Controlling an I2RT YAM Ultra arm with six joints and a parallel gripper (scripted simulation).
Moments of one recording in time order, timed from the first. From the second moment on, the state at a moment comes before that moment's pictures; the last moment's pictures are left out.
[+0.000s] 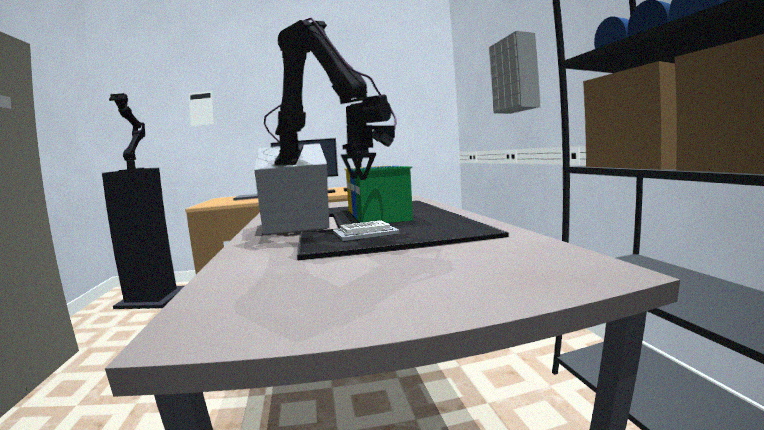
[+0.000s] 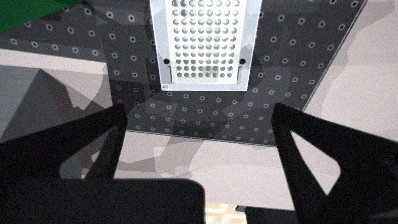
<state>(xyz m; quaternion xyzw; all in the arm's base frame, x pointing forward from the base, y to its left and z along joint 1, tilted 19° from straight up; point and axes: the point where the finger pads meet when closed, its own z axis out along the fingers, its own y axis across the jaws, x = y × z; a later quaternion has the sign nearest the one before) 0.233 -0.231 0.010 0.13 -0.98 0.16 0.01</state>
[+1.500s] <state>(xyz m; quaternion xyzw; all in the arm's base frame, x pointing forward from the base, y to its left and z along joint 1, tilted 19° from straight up) 0.240 -0.255 -0.048 0.13 -0.98 0.17 0.00</state>
